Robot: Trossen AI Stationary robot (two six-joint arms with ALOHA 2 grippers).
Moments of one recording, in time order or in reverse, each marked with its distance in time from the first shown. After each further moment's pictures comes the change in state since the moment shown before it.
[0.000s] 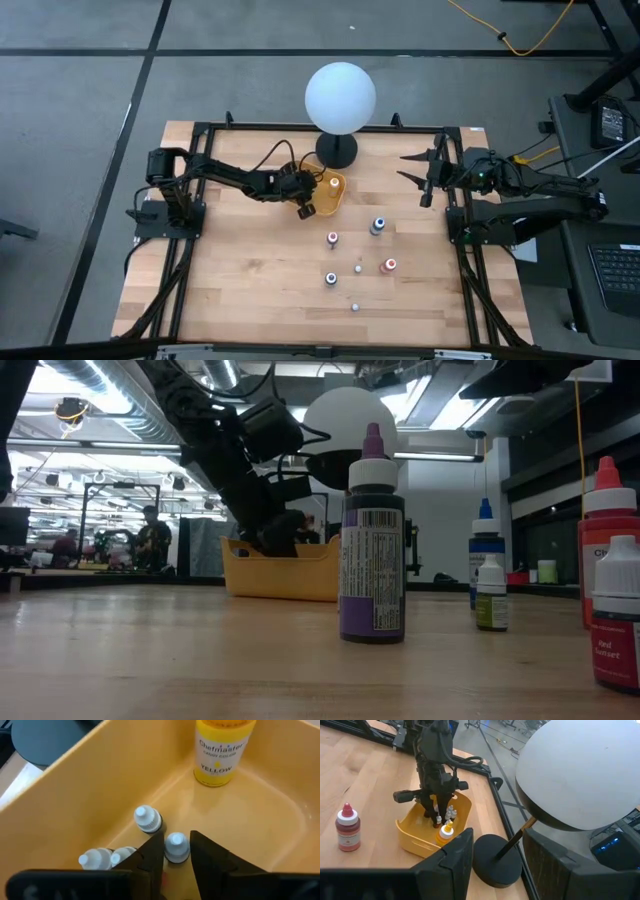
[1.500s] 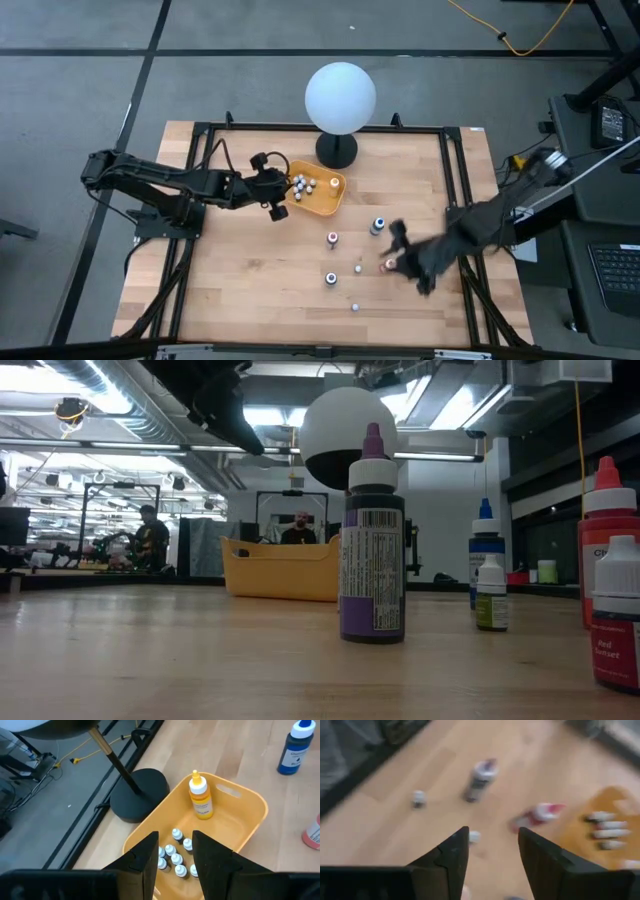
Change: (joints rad) left arm -0.229 -0.545 0.000 -0.361 -0.289 0.068; right arm 0.752 0.582 0.222 -0.156 0.062 0.346
